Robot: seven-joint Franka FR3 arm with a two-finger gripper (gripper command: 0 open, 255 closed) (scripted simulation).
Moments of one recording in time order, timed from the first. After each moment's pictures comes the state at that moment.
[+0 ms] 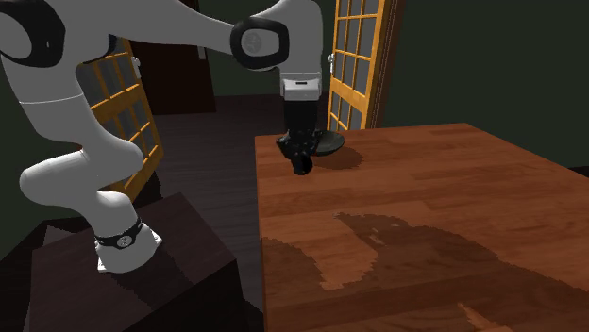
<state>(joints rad) 0.13 -0.01 0.67 -1.84 -0.14 1.84 0.80</state>
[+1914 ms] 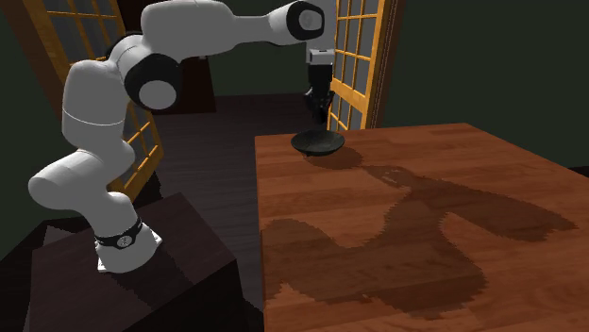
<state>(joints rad) 0.69 0.53 0.80 -1.14 -0.49 1.46 1.35</state>
